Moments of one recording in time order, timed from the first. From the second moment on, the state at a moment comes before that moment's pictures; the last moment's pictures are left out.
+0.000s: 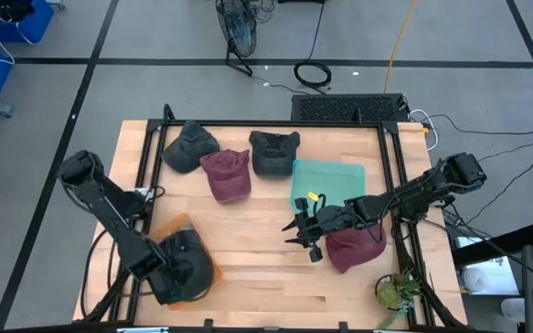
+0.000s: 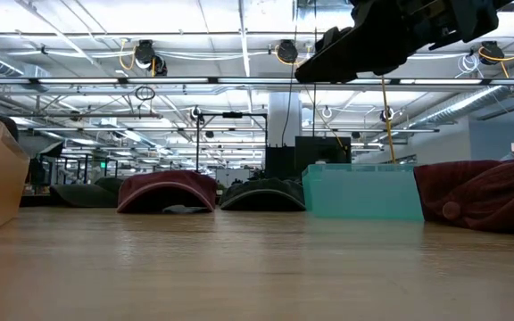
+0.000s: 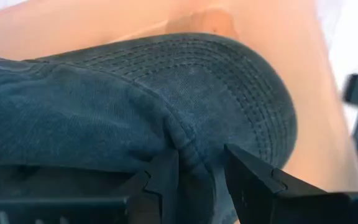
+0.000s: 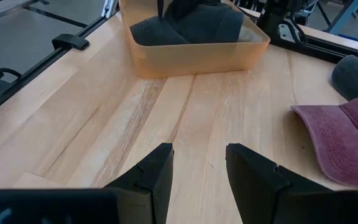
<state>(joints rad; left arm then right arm) -0.90 1.49 0.91 -0.76 -0.14 -1.14 0.29 1.48 0.75 0.27 0.08 -0.12</state>
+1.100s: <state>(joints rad) -0.74 1.24 0.95 -0.94 -0.20 -0.89 0.27 1.47 0.75 0.26 0.11 -0.12</state>
